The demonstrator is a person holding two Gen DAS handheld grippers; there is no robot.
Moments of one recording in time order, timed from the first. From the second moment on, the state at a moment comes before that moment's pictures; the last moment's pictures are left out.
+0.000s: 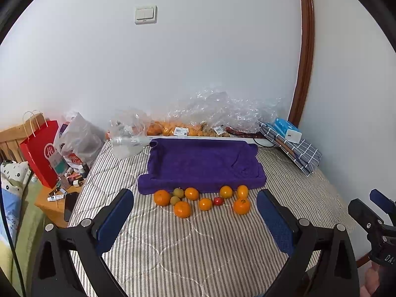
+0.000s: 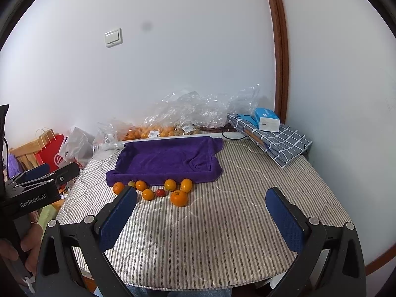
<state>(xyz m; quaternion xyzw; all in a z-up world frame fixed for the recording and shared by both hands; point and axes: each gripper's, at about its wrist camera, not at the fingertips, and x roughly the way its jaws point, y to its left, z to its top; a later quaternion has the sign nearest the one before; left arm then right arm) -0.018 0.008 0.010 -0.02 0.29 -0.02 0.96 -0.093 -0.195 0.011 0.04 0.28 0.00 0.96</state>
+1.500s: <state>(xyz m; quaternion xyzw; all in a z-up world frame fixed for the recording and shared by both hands) 0.026 0.035 -0.025 -0.02 0.30 0.00 0.96 -0.042 -0.177 -0.028 0.02 0.30 0.02 0.95</state>
